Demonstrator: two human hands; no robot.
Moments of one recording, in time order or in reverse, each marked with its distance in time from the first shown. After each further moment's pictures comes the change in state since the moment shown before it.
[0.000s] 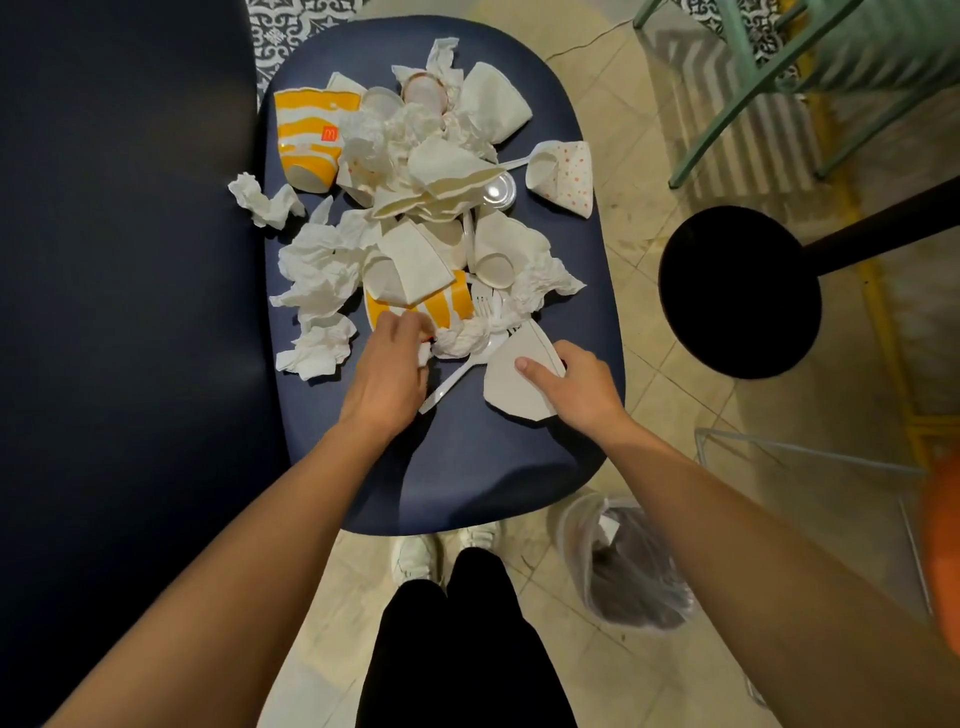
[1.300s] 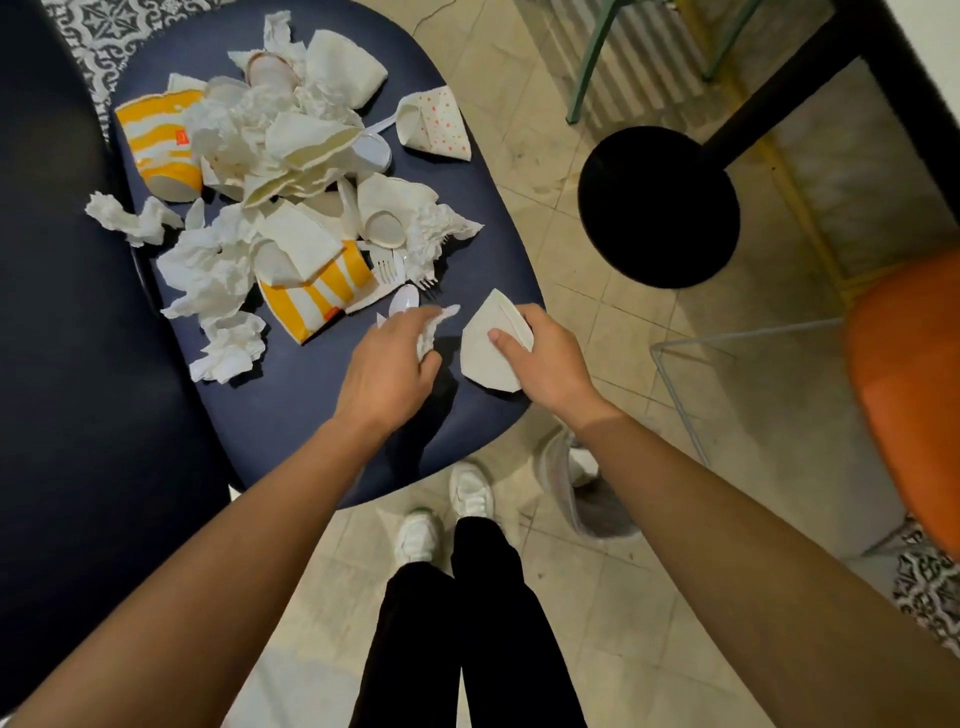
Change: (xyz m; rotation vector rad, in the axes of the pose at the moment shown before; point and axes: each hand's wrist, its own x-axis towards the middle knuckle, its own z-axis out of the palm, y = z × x) left_hand -0.040 0.066 0.025 -0.032 -0.141 0.232; right_hand -0.063 0.041 -0.011 0.132 0.220 0.028
